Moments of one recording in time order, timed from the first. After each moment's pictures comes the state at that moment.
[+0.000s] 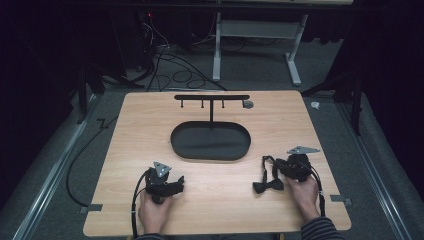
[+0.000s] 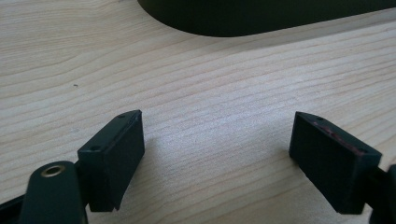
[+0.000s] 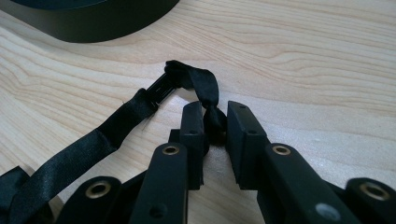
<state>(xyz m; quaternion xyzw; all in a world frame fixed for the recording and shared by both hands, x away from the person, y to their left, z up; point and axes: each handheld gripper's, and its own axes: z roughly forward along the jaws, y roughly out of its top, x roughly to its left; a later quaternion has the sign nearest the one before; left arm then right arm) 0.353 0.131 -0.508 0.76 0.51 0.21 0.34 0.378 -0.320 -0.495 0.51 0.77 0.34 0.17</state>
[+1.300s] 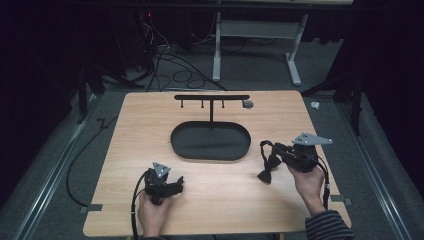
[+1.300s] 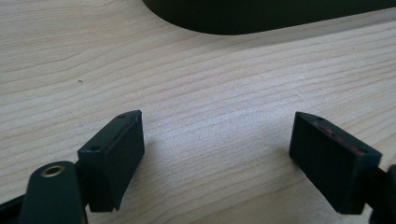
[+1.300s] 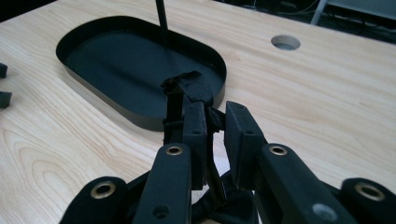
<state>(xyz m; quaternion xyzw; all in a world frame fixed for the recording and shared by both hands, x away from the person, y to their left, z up) 0.351 0.133 -0.508 0.76 0.51 0.21 0.34 0.364 -0.299 -0.409 0.44 0.76 0.42 0.22</state>
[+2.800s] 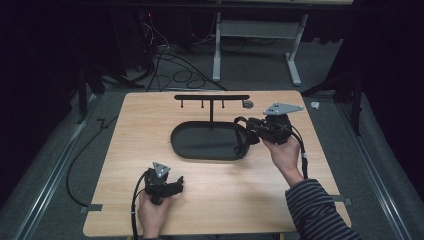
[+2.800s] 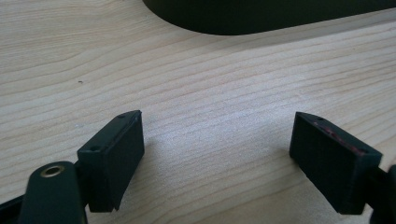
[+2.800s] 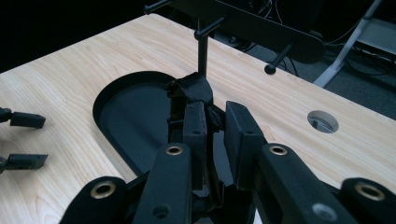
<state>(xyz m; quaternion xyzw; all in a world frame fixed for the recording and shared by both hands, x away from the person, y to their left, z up) 0.352 0.133 -0.507 0.76 0.51 0.21 0.34 0.421 -0.227 -0.349 0.38 0.79 0.43 0.22</state>
